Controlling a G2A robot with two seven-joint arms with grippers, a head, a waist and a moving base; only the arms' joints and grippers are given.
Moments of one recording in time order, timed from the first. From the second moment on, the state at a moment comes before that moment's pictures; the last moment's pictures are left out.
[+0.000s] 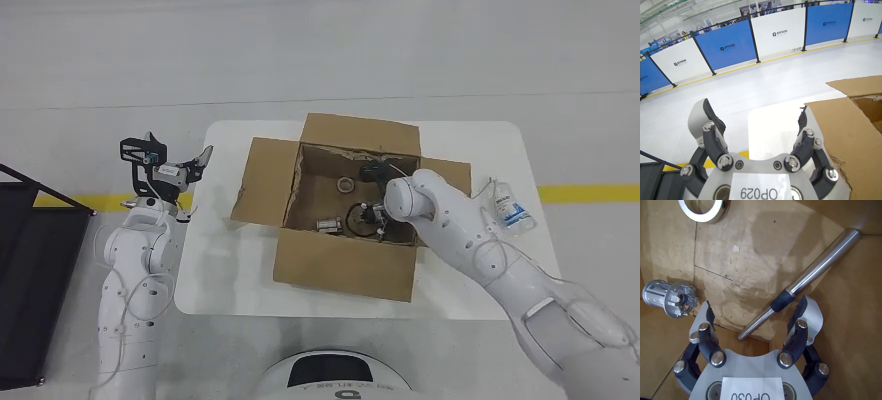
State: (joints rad) left arm 1.45 -1.35 -1.69 -1.62 1.51 -0.24 0.03; right arm -0.78 -1.16 0.62 -1.25 -0.65 0.40 1.16
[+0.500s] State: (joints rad) left arm 1.45 -1.35 -1.69 -1.62 1.51 -0.24 0.03; right arm -0.71 -1.22 0.59 -1.09 -0.60 0.36 1.16
